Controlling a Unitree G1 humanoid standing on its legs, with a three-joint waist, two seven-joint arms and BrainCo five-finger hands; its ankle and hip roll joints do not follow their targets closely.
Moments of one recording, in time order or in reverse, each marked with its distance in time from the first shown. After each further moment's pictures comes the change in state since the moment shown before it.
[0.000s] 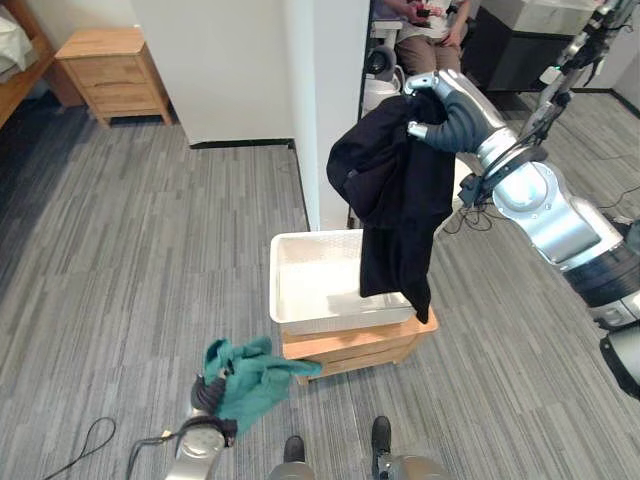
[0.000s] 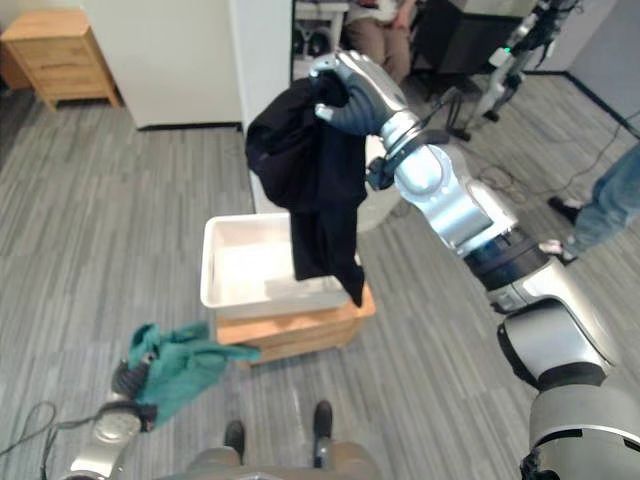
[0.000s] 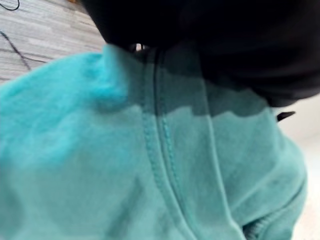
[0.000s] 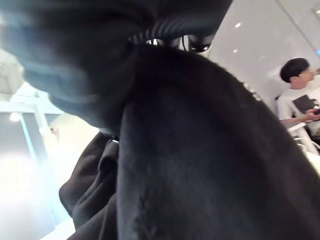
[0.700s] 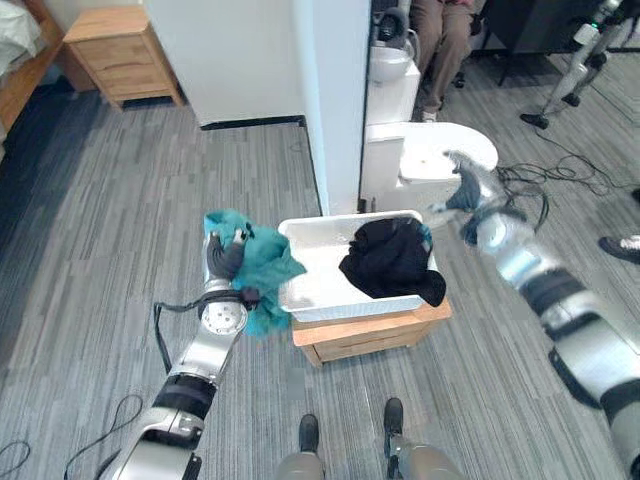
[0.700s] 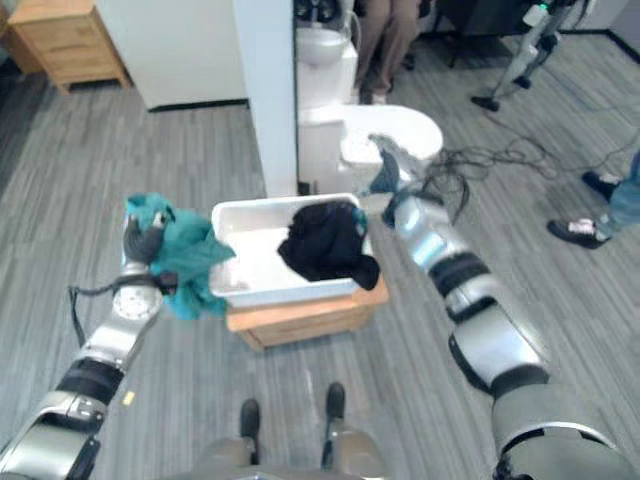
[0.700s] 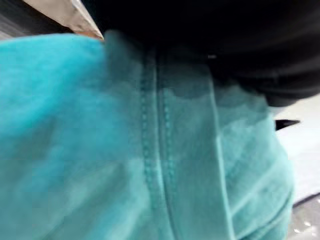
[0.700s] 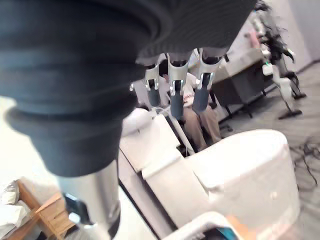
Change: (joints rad) left arm -0.462 0.057 -0.116 -0.225 0.028 0.001 0.127; right arm 0.240 0.237 -0.056 0.471 -0.200 0.104 -0.111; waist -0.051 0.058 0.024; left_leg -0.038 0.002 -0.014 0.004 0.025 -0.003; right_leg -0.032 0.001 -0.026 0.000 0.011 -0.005
